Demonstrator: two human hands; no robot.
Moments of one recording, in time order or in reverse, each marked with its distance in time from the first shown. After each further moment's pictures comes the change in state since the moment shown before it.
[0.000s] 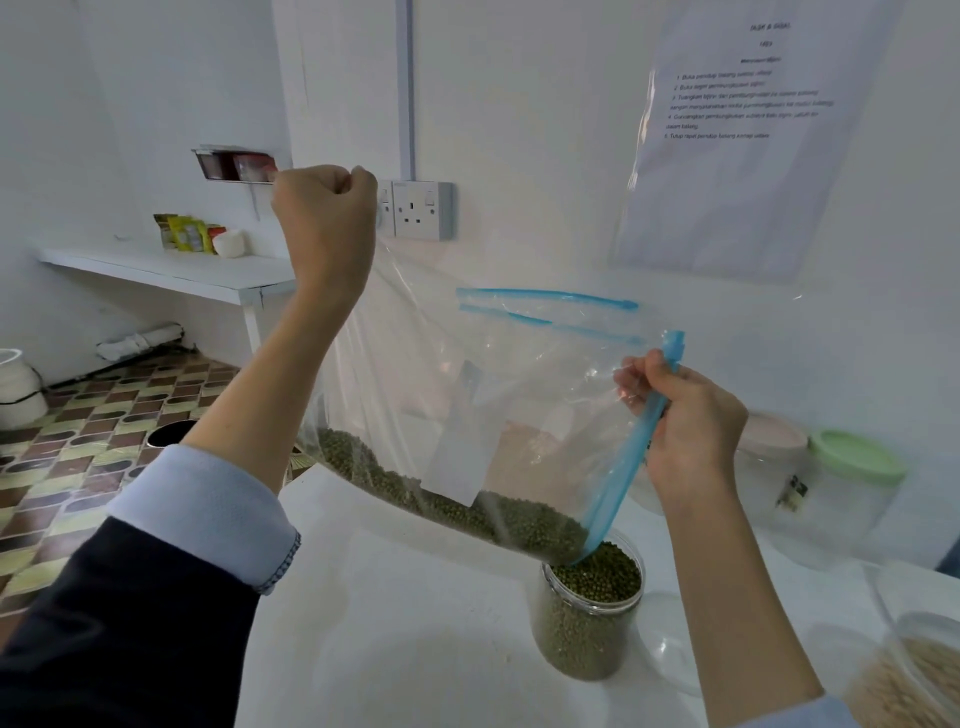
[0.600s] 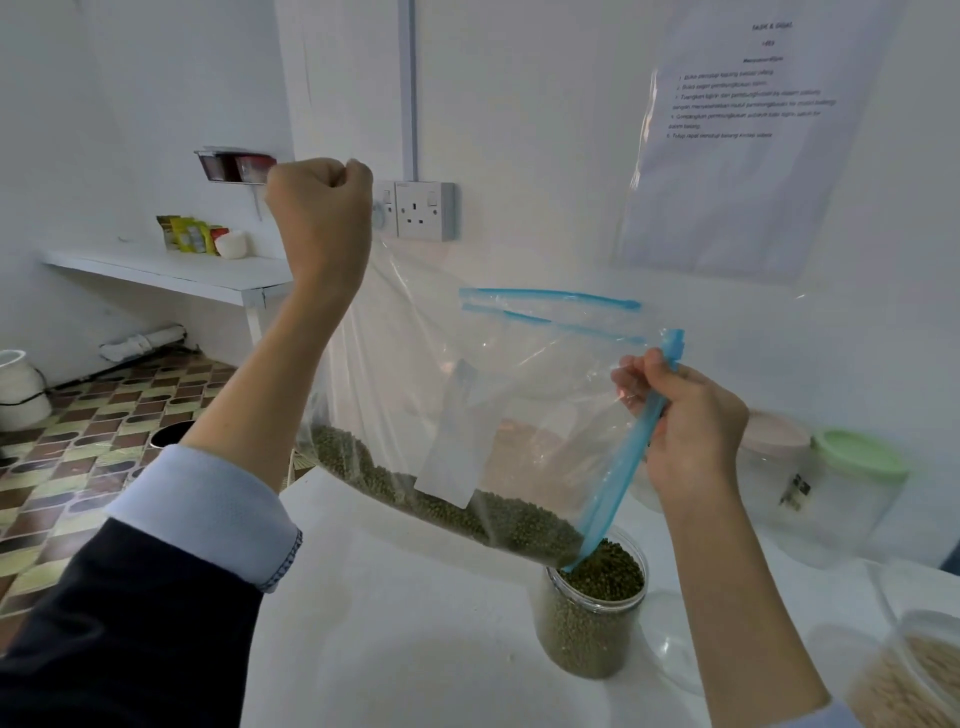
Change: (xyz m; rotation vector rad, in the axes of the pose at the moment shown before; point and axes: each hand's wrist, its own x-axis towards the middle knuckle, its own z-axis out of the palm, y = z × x) left_hand 0.003 0.004 -0.005 -0.028 0.019 0.024; right_hand -0.005 0.000 0.001 -0.008 -0.038 -0.007
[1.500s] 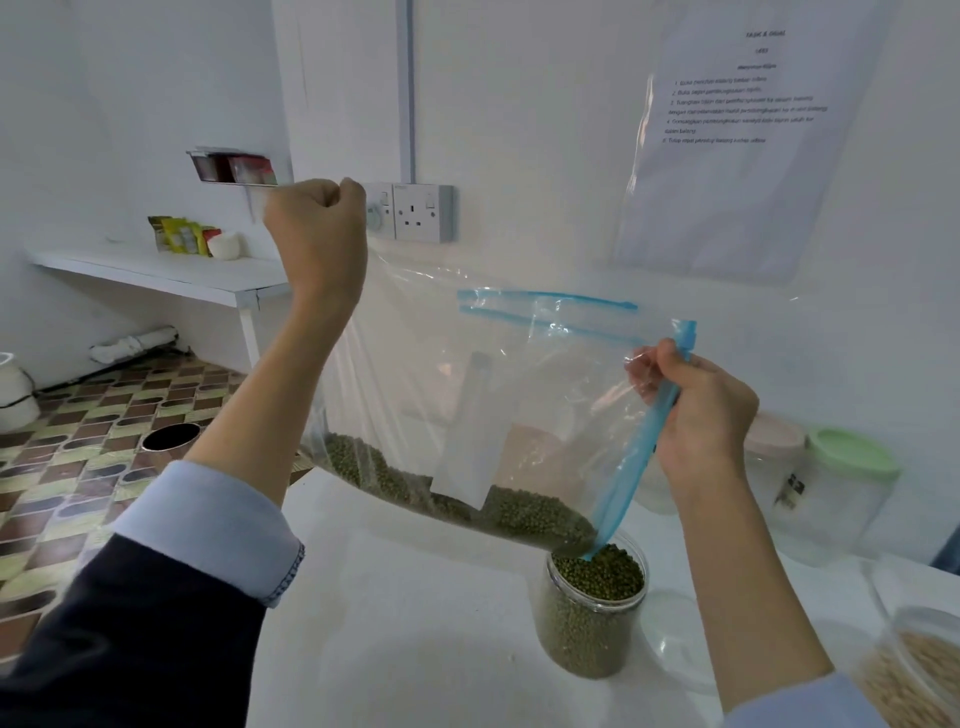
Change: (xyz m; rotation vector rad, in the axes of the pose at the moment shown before) left_hand -0.004 -0.011 -0.004 -0.034 0.022 -0.047; right_hand 0.009 -0.005 0.005 -0.012 0.058 -0.049
